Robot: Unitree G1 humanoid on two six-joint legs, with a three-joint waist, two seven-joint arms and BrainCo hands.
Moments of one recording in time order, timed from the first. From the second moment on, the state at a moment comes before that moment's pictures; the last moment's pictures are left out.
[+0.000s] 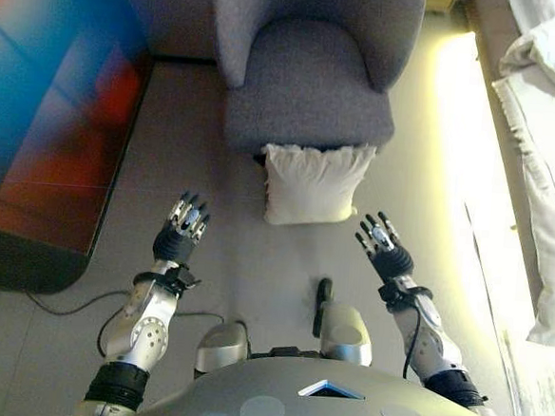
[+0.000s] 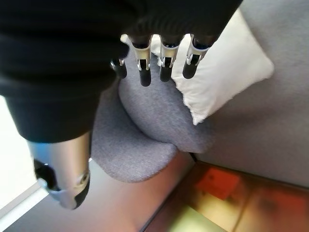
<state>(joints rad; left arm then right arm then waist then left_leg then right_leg) 0.29 0.29 -0.10 0.13 -0.85 -0.12 -0.11 0.19 -0.29 0.18 0.26 0.89 -0.05 0.12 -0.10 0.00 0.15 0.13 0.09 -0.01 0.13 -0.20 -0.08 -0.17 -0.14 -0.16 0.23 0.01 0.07</state>
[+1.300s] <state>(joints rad) 0.22 0.34 -0.01 0.10 -0.86 -0.14 -0.07 0.17 -0.21 0.25 0.25 0.89 -0.03 0.14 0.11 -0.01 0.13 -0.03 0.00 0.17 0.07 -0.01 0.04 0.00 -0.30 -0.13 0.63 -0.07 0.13</state>
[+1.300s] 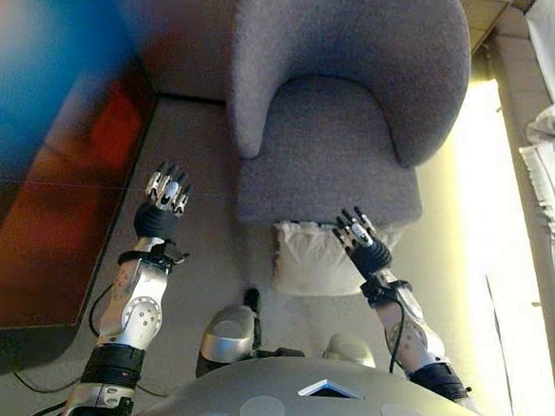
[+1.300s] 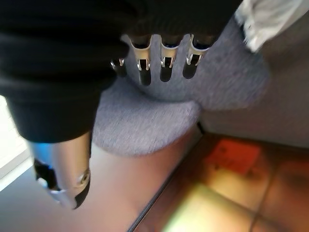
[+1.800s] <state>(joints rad) 0.35 0.36 0.02 0.11 -0.86 -0.18 -0.15 0.15 -0.25 0.25 0.33 0.89 -0.01 0.16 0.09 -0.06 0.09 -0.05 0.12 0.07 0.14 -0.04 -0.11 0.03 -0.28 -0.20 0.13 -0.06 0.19</state>
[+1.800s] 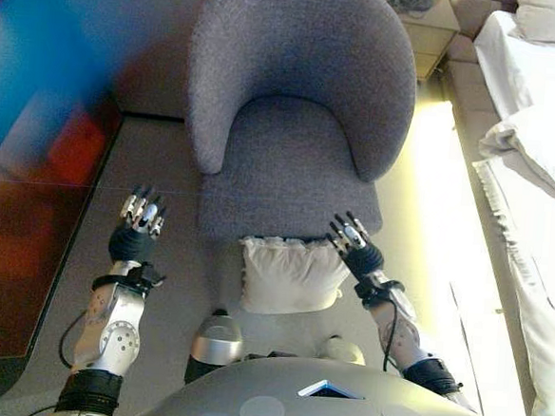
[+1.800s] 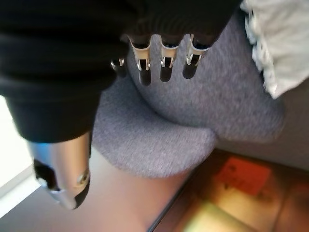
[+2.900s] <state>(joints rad) 0.26 0.33 -0.09 0.09 -0.84 -0.12 -0.14 0.19 -0.27 0.25 0.26 0.83 -0.06 0.14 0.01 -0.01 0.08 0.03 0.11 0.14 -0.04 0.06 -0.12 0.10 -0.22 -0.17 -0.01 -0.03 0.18</state>
